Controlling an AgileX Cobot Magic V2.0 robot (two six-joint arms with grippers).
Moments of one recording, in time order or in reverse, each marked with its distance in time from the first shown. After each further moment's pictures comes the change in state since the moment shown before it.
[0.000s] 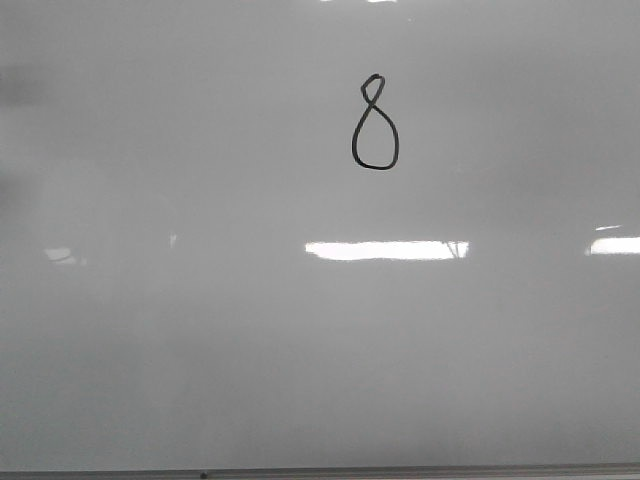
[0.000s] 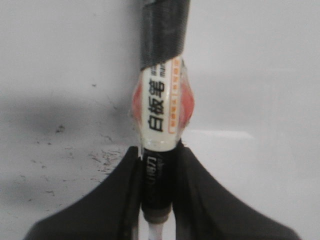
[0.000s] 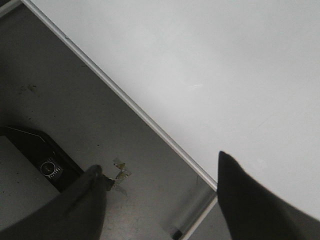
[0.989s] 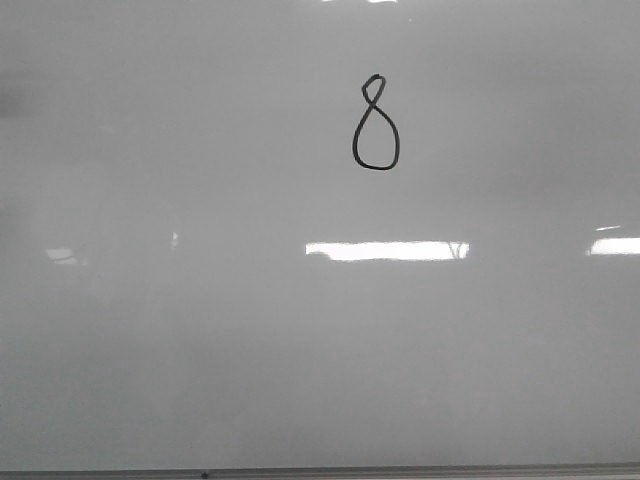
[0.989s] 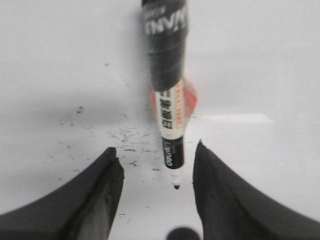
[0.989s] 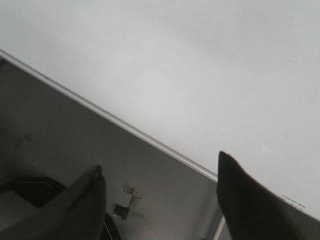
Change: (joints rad) left arm -0.045 -0.106 0.000 0.053 0.108 0.040; right arm 0.000 -0.102 0.000 -0.100 0.000 0.291
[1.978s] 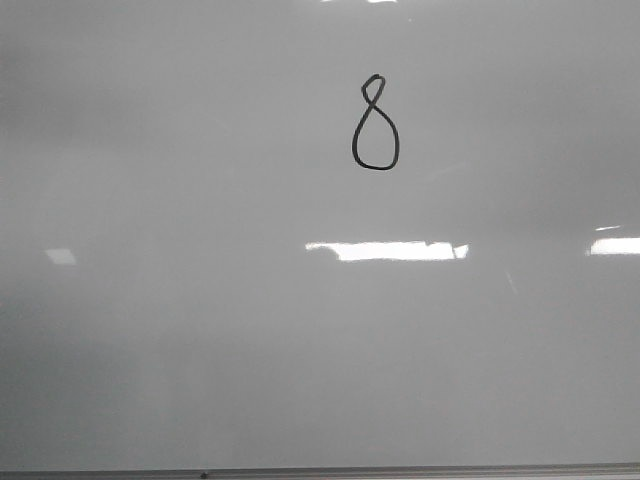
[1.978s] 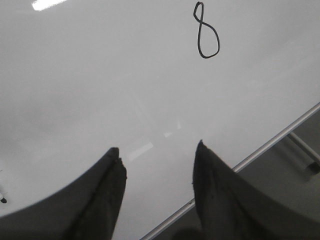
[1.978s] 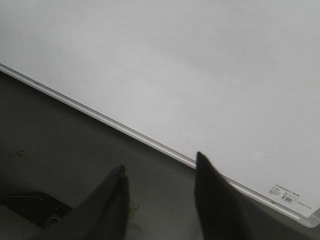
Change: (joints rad) left arm -0.587 -0.347 0.000 -0.006 0.198 0.027; right arm 0.000 -0.171 0.101 -0.028 0.004 0.018
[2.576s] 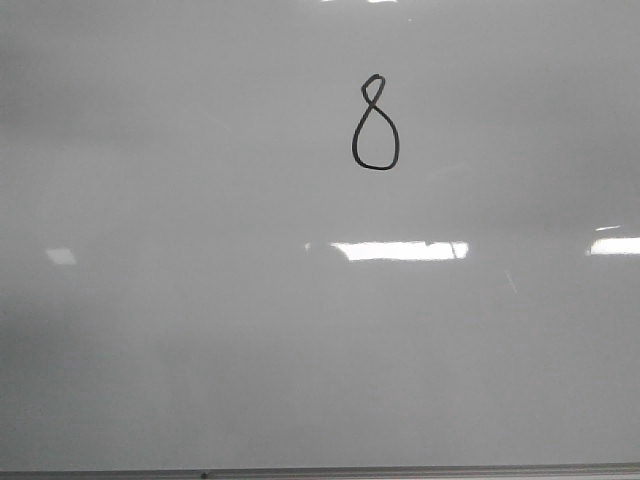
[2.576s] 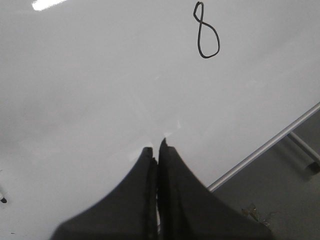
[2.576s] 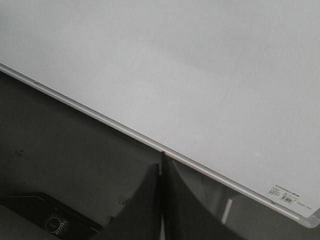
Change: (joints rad) left arm 0.000 0.000 0.000 0.000 0.002 0.000; right arm 0.000 0.000 0.000 0.000 0.000 -0.002
